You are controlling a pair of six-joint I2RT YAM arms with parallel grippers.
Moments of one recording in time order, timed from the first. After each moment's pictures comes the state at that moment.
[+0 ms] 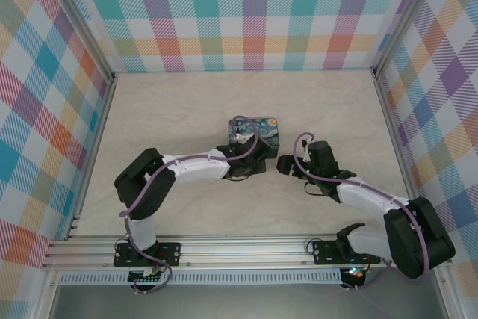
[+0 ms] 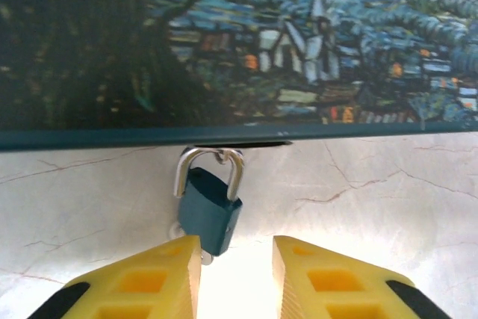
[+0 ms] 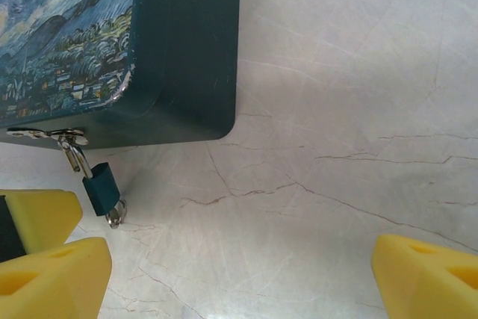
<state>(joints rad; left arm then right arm) -0.93 1.84 1.17 -0.32 -0.18 -0.96 0.43 1.20 0.42 0.03 -0.15 0.57</state>
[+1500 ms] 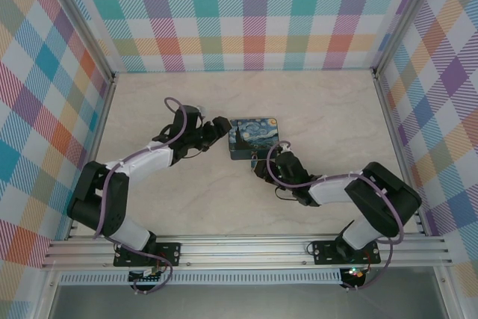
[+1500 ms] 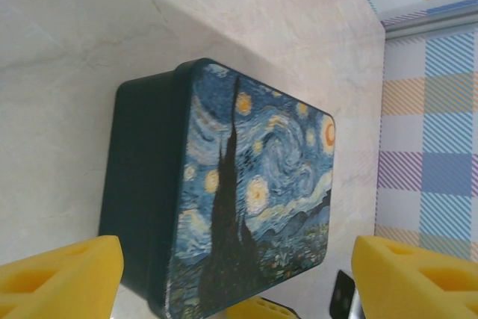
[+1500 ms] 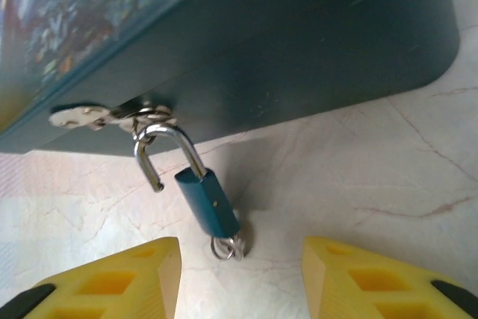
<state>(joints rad) -0.41 1.55 0.91 0.01 0.35 -0.96 0.75 1.58 0.44 0.50 0.03 0.99</state>
